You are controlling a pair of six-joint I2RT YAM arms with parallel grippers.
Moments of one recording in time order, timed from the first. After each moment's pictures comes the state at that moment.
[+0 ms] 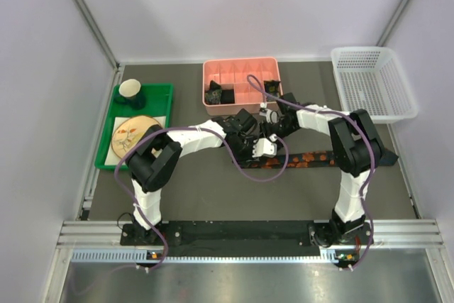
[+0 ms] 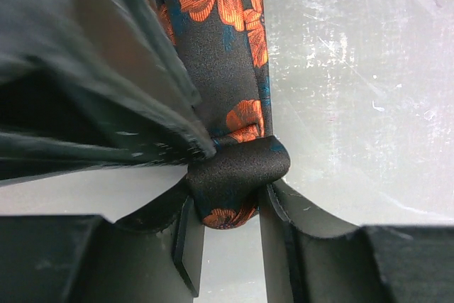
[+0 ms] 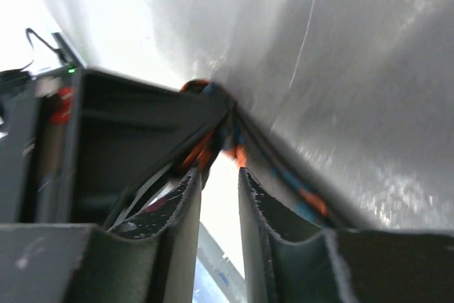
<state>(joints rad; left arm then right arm) -0.80 1.92 1.28 -0.54 0.40 0.81 0.40 1.94 1.19 -0.54 -0.81 0.23</state>
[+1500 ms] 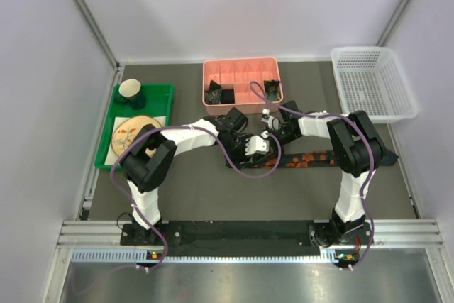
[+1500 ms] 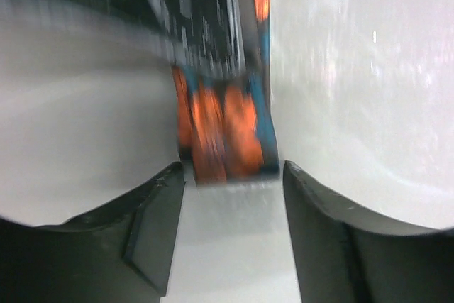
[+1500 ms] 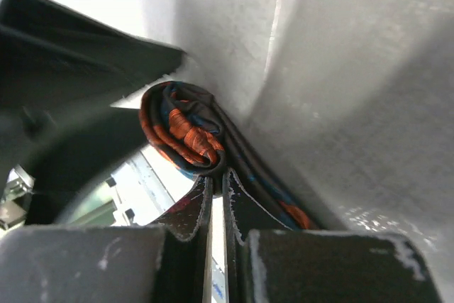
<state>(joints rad) -0.74 1.90 1.24 -0.53 0.46 0.81 0.39 1.93 1.05 -0.38 -0.86 0.28</state>
